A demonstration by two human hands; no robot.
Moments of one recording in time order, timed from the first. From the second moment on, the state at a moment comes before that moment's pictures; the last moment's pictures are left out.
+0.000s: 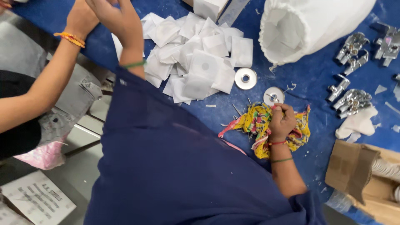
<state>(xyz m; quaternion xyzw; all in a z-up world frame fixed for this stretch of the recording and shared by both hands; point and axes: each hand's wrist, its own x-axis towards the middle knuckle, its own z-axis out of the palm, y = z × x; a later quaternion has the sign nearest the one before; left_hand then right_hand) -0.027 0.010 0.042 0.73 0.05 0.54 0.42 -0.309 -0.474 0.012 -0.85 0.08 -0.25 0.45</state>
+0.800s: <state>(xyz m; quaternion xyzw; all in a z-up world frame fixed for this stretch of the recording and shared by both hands) -0.322 -0.254 0.098 0.68 -0.35 -0.01 0.65 -0.296 -0.590 0.114 -0.92 0.24 -0.30 0.04</state>
